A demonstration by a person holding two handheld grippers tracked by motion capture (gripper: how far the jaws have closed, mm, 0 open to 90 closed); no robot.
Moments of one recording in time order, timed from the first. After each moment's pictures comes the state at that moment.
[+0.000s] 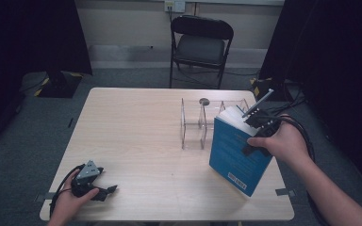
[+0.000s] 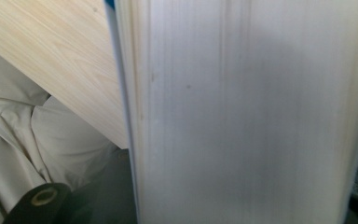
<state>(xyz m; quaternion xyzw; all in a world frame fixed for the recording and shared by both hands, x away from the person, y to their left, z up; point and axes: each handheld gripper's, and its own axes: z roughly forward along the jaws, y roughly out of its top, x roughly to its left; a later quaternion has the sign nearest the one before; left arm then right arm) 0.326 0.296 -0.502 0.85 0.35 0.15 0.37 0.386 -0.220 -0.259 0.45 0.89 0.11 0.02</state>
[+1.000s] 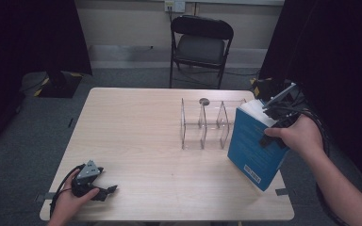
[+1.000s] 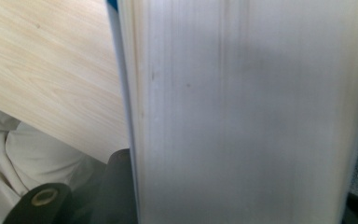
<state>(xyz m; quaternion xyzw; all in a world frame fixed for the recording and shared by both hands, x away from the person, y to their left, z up) 0.327 0.296 -0.502 0.85 0.35 0.15 0.37 0.407 -0.266 -0.257 0.52 0.85 0.09 0.04</state>
